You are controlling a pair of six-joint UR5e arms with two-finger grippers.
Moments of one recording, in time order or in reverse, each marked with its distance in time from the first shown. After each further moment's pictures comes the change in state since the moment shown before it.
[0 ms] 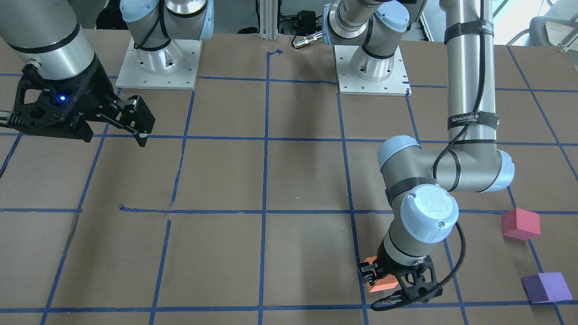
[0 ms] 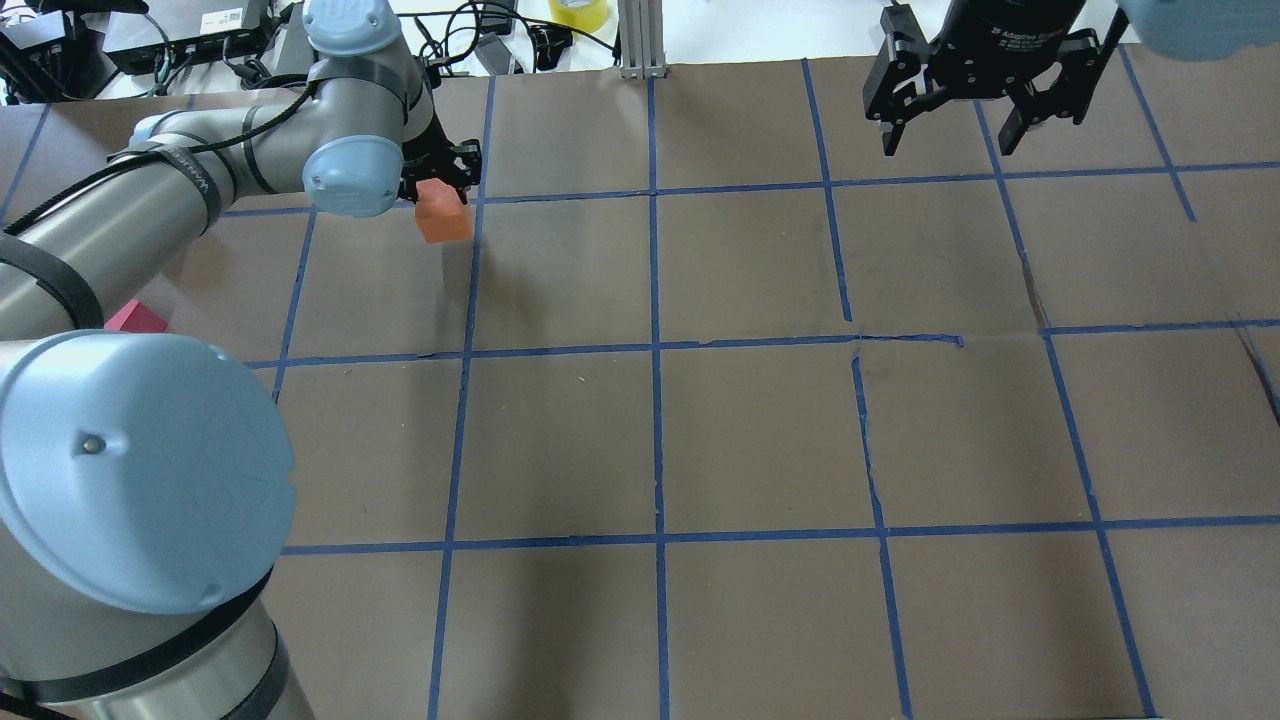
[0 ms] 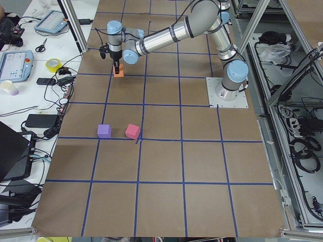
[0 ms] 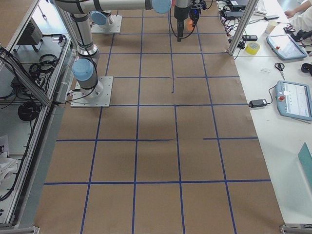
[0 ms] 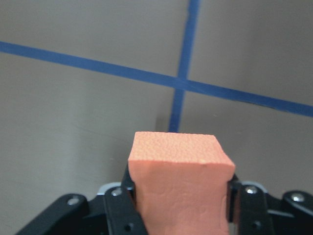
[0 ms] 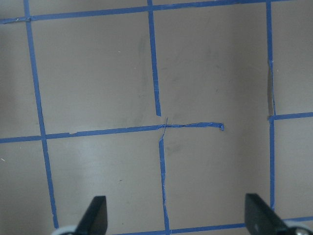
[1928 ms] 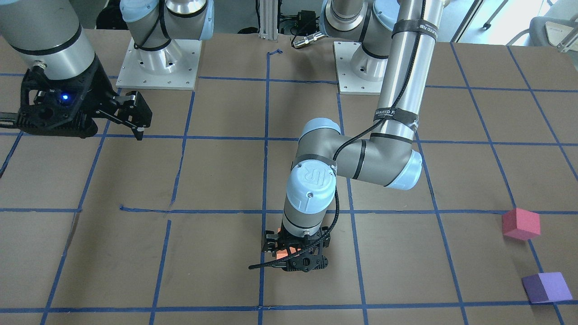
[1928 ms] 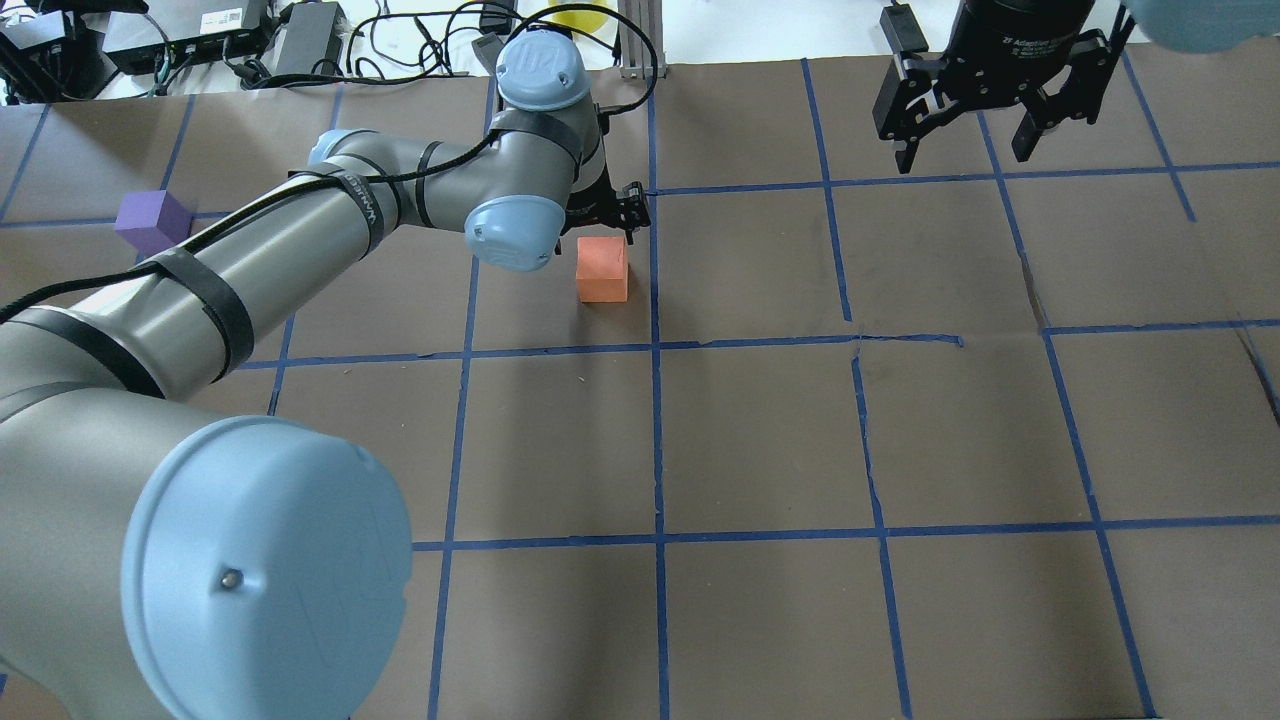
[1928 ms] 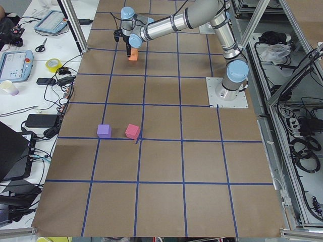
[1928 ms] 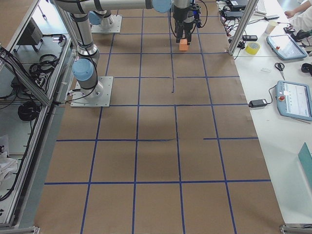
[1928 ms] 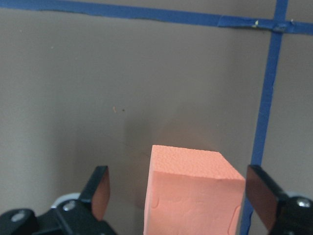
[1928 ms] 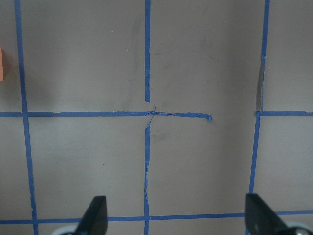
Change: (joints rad) left arm -0.286 -0.023 -0.033 0.018 -0.051 -0.176; right arm 0.002 0.002 -0.009 0.053 -0.047 -0.083
